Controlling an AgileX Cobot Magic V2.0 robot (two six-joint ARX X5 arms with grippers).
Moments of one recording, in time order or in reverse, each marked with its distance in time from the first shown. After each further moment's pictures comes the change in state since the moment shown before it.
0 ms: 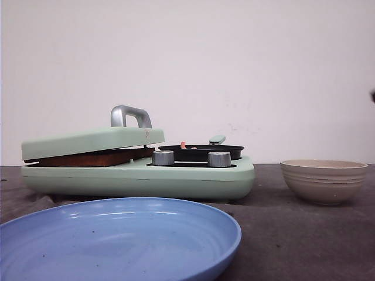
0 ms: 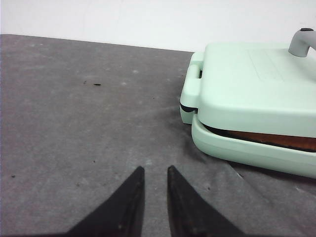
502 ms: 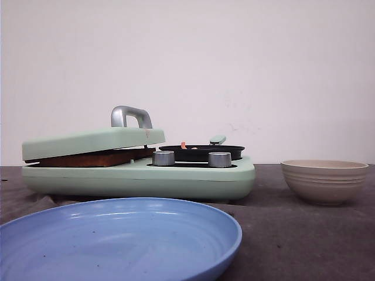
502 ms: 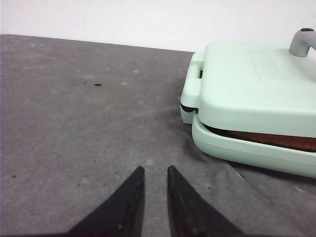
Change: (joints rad) left arm 0.000 0.000 0.000 0.000 0.000 0.000; right arm -0.170 -0.023 0.003 -0.106 0.023 -0.060
